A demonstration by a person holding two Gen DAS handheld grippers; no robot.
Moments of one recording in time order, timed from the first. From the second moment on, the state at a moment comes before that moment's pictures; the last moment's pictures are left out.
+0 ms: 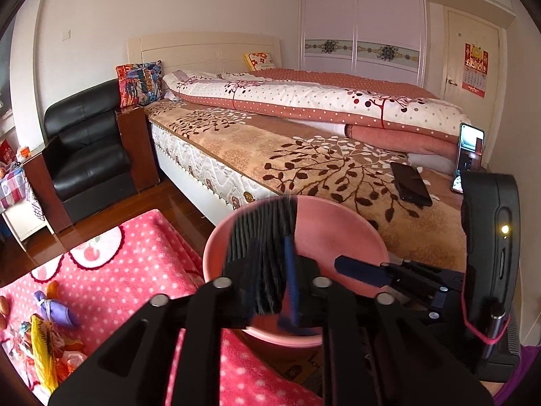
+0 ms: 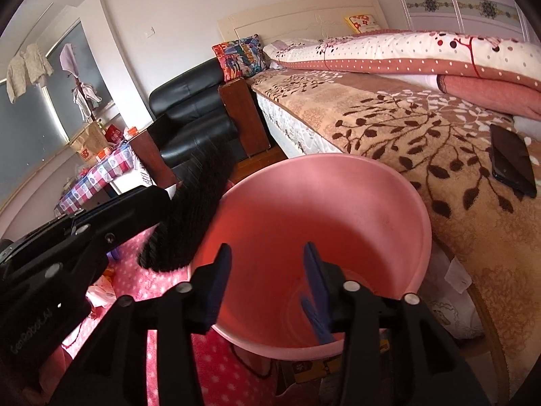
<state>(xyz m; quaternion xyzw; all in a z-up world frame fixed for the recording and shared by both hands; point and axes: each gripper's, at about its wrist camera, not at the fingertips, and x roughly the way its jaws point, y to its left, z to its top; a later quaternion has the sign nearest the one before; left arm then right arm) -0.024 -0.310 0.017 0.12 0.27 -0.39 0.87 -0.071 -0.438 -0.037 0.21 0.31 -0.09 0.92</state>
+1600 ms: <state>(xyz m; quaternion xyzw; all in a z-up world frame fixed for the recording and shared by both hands) -0.047 -0.249 0.045 0.08 0.21 -0.37 0.90 -0.095 -0.380 0.003 0.16 0.28 -0.08 0.94</state>
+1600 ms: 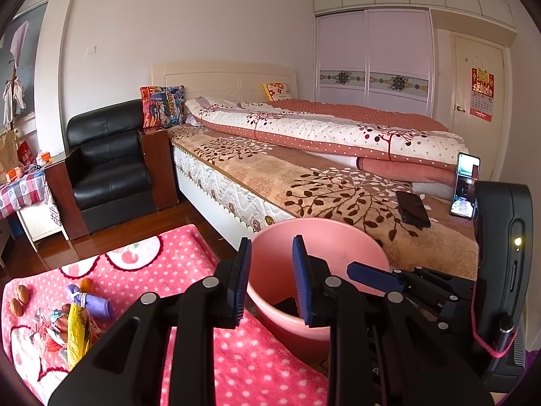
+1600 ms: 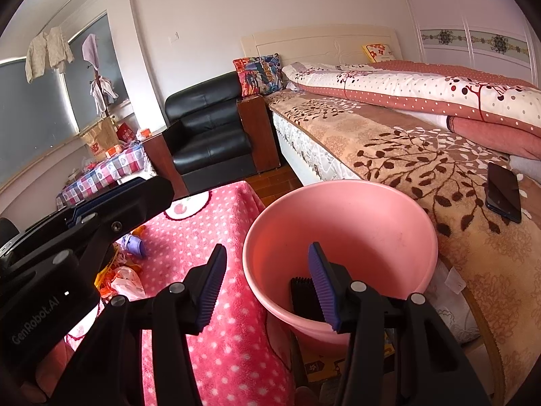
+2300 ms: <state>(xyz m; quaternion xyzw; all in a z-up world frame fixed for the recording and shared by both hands) -0.047 -0.255 0.042 0.08 0.22 -0.37 0.90 -0.099 -0.382 0.004 0.16 0.27 -0.09 0.94</state>
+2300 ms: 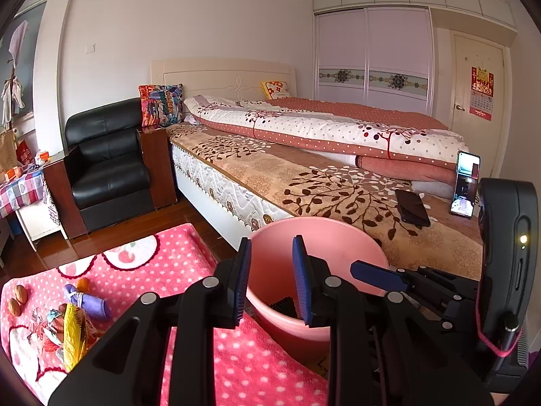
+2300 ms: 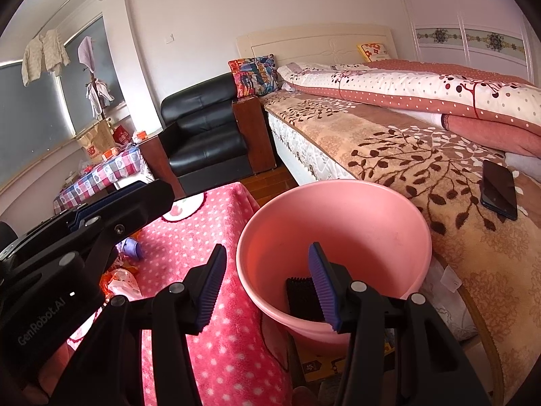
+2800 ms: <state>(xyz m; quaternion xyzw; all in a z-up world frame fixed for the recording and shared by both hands) -0.040 -0.248 0.041 0.08 0.22 -0.36 0.90 -0.095 -0.375 0.008 0.15 0.28 -0.08 0.94</state>
